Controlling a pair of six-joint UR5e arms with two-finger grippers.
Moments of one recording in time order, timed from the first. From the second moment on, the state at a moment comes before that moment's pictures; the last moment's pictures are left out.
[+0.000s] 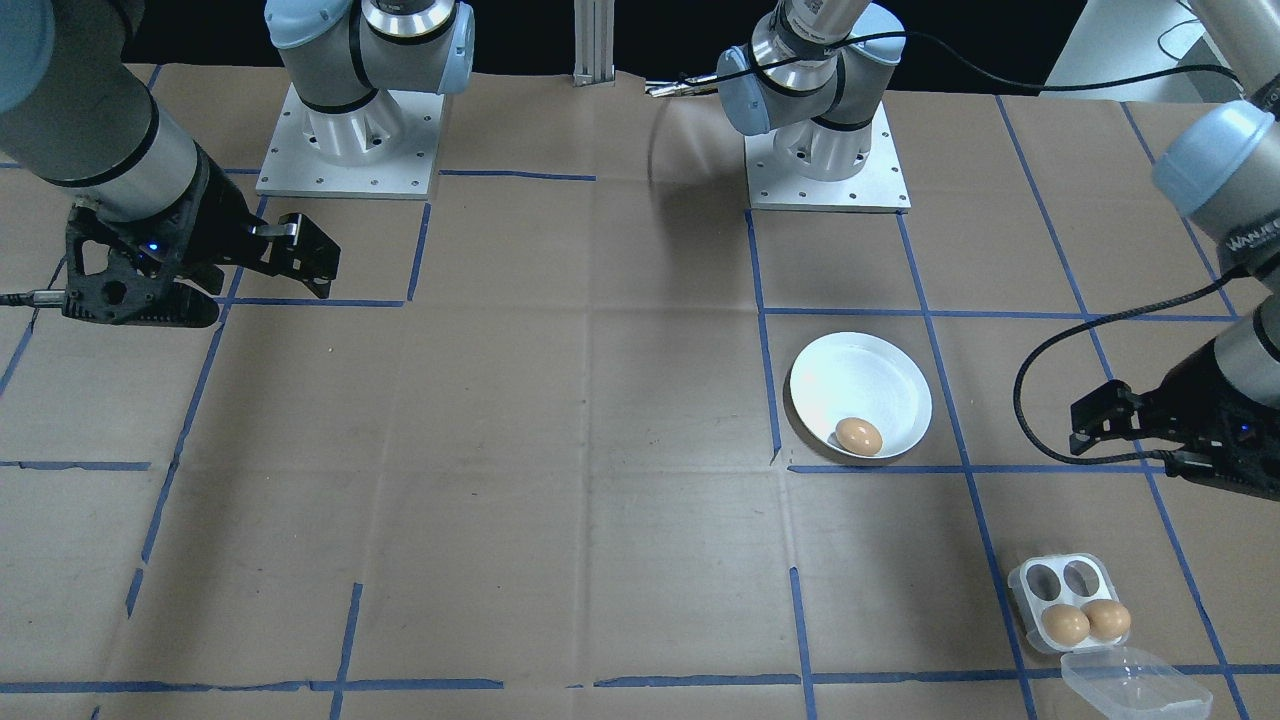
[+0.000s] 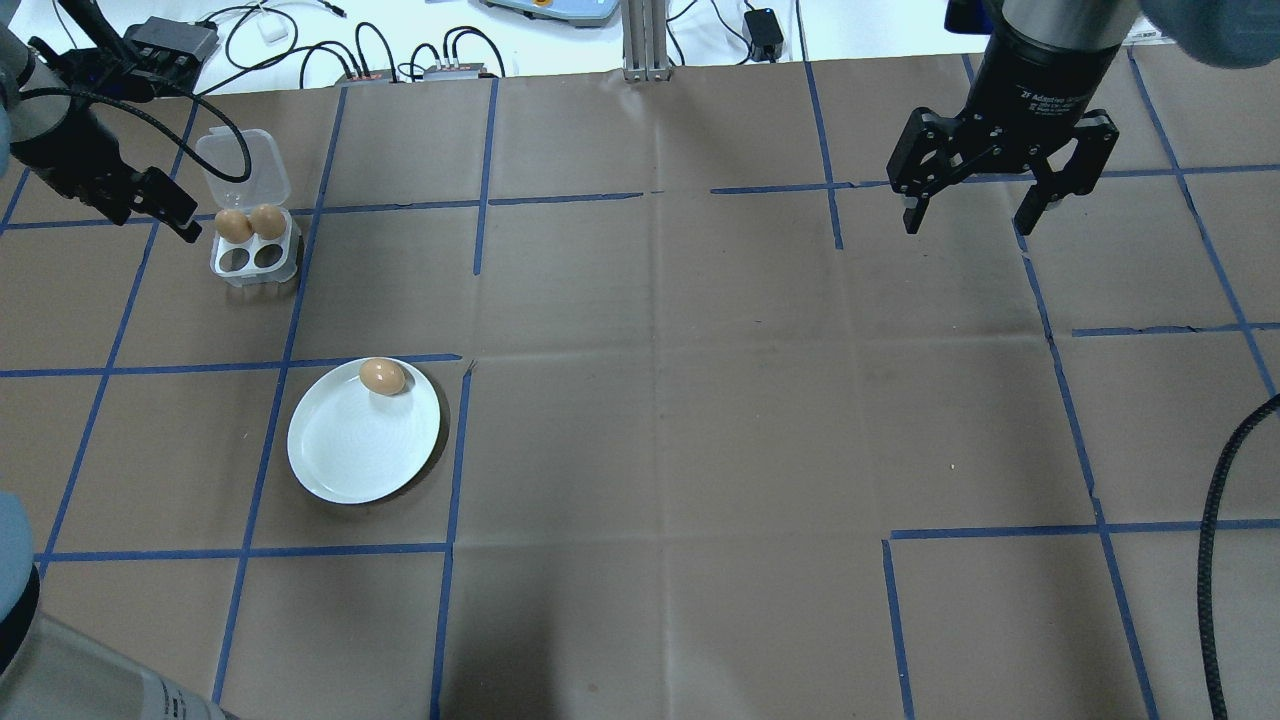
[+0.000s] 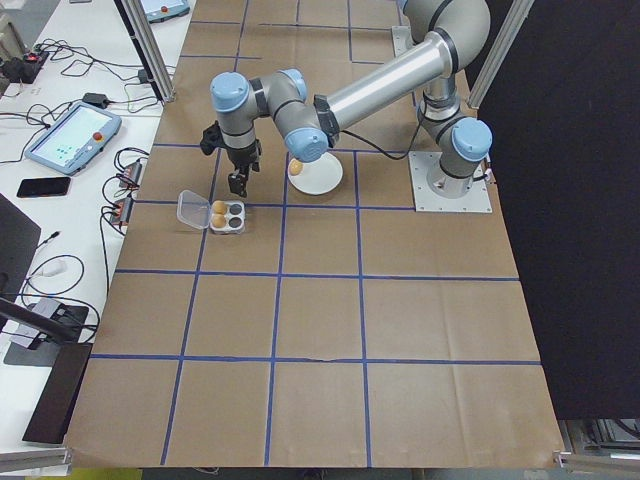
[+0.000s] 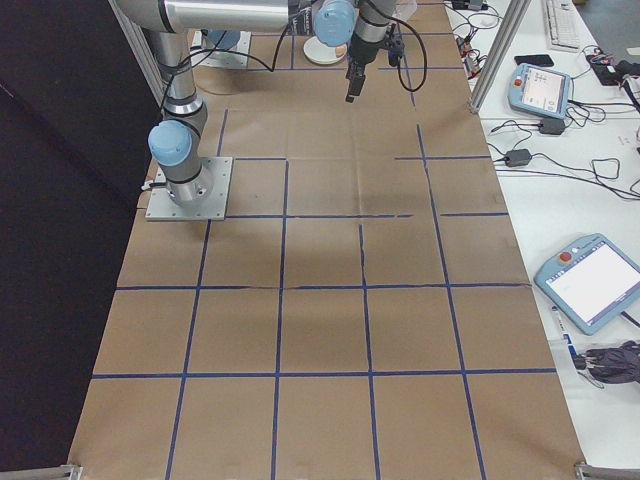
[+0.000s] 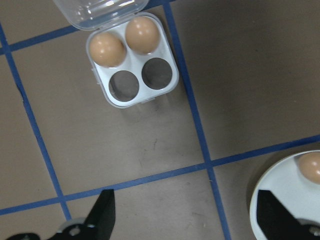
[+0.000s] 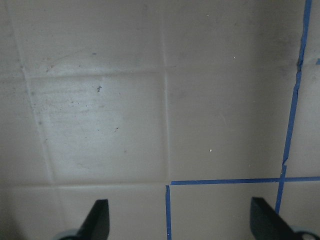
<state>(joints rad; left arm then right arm) -1.12 -1.98 -1.44 -1.28 1.59 0.82 1.51 -1.42 1.43 -1.38 -1.54 -0.02</state>
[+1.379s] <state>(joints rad) -1.16 -2.30 -1.16 -1.24 1.56 1.75 1.51 -1.42 1.43 -1.38 -1.54 -0.02</state>
